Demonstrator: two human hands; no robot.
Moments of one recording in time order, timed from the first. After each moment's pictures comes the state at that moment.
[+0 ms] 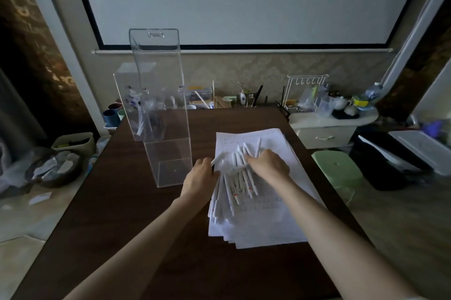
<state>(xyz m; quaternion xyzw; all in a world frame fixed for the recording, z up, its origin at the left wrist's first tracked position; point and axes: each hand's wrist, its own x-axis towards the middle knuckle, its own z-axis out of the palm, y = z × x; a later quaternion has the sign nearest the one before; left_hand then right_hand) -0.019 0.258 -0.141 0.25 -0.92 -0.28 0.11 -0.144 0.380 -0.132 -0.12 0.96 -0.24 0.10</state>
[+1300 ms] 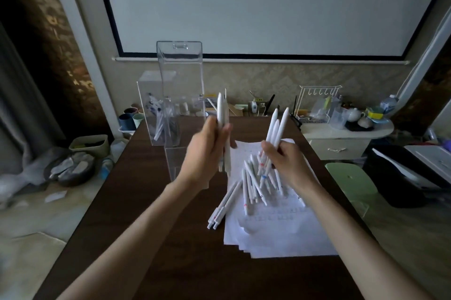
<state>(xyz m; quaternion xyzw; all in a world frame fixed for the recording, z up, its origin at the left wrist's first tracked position) 0.012 0.252 -0.045 0.06 -0.82 -0.43 0.37 -0.112 0.394 -0.080 -0.29 0.76 -0.57 0.09</state>
